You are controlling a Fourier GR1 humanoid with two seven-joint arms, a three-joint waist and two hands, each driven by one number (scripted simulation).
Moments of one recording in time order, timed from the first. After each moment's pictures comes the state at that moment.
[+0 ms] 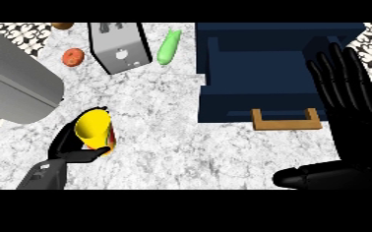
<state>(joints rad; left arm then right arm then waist) -0.38 0.30 0.17 -0.40 0.03 -0.61 -0.81 -0.12 -0.07 -0.03 -2.08 -0.14 0.11 0.18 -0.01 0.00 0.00</state>
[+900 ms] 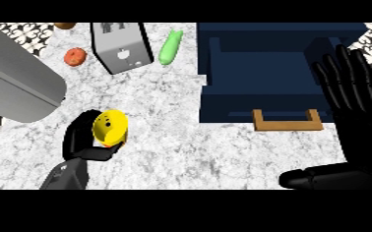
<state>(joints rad) -0.35 0.17 0.27 -0.50 0.15 -0.32 -0.97 -0.10 -0.09 -0.05 -2.09 -0.15 0.12 0.18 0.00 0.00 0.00</state>
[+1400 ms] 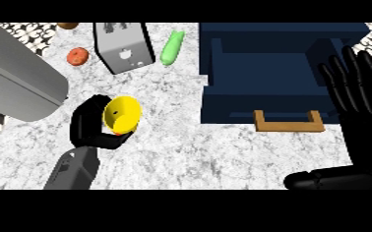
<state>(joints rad) -0.33 0.09 0.22 -0.79 0.19 -0.27 -0.88 -0.09 -0.10 -0.06 -2.11 -0.16 0.12 0.20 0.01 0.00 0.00</state>
